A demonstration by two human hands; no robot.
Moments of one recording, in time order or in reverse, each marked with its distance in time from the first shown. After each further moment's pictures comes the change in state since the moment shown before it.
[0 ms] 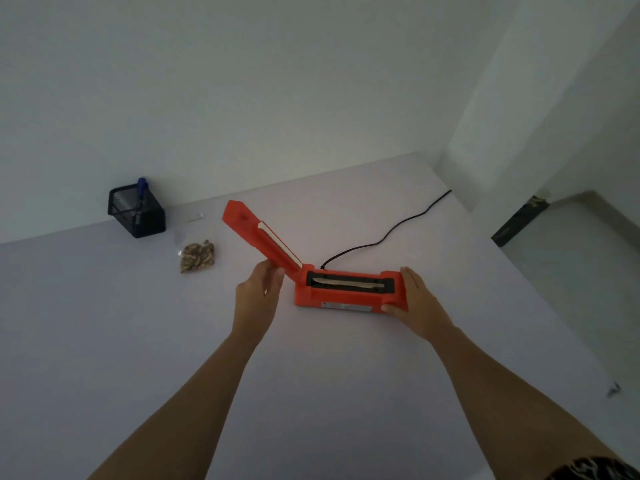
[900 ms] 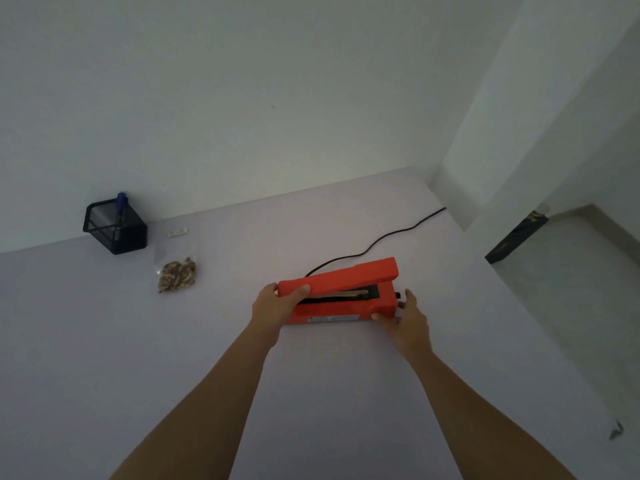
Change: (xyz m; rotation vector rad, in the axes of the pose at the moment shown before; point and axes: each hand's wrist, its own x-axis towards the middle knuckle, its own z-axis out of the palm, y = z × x) left_hand 0.038 0.014 0.064 -0.334 -0.228 -0.565; right_hand 0.026 0.009 0.014 0.419 0.177 0.353
